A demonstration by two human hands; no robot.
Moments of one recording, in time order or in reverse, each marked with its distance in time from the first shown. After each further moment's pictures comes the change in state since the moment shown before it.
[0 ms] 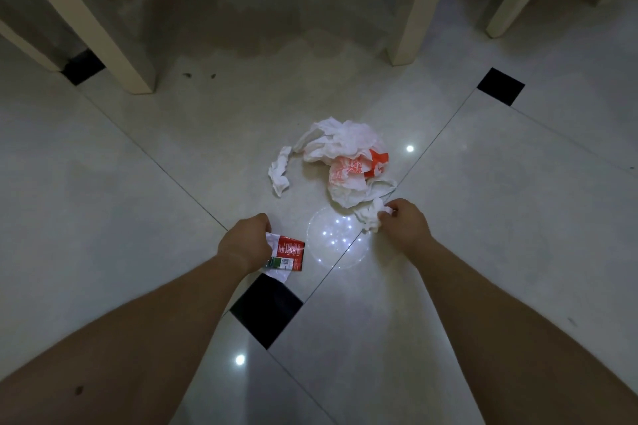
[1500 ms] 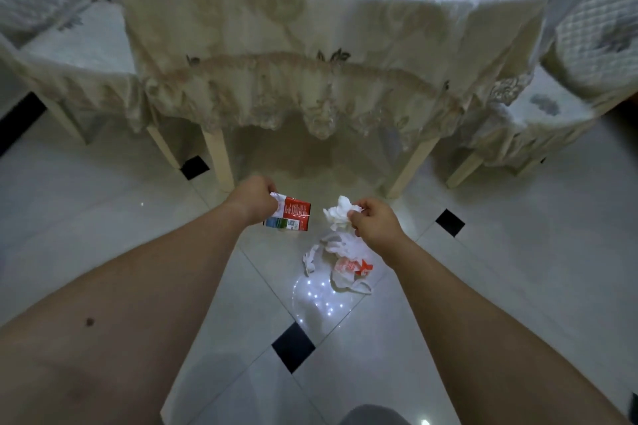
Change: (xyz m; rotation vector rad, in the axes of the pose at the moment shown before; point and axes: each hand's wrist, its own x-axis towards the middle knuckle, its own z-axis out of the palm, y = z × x) left_hand -0.163 0.069 -0.453 -0.295 0.217 0.019; right_hand -0.193 -0.390 -0.200 0.167 -0.092 -0.248
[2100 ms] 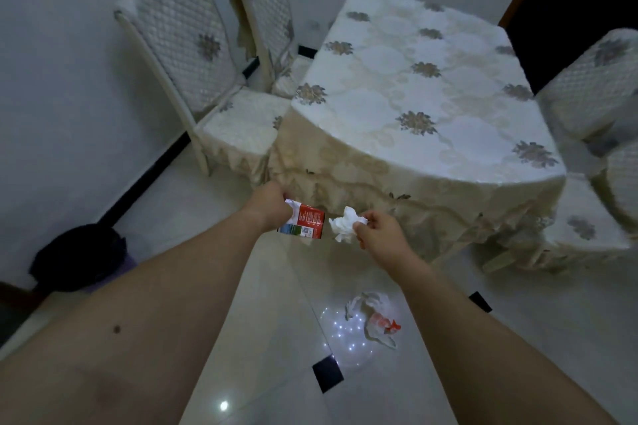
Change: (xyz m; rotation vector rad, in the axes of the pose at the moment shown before) left_hand -0.147 0.062 -0.354 -0.118 0.140 -0.130; right_hand -0.115 -0.360 -0.036 -0.023 -0.214 -0.141
